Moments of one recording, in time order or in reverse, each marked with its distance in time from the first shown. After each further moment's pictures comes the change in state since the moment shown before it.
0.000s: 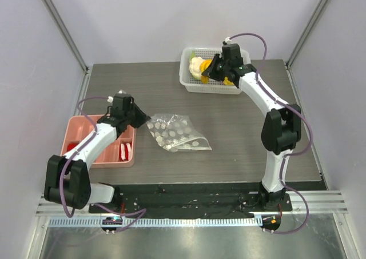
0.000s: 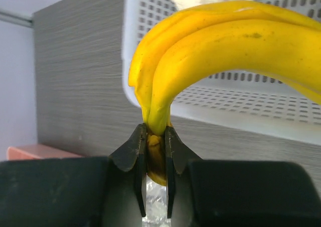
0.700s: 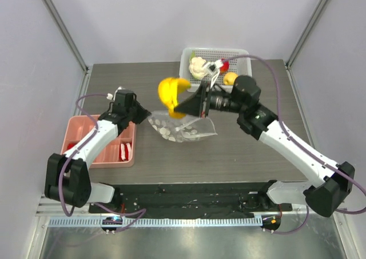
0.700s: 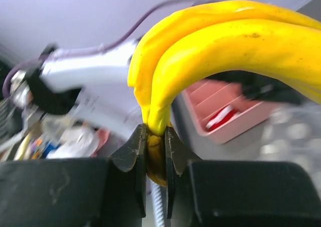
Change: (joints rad) left arm -0.031 0.051 0.075 -0.018 -0.064 -0.062; right arm 0.364 -0.698 -0.595 0.470 -0.581 0.040
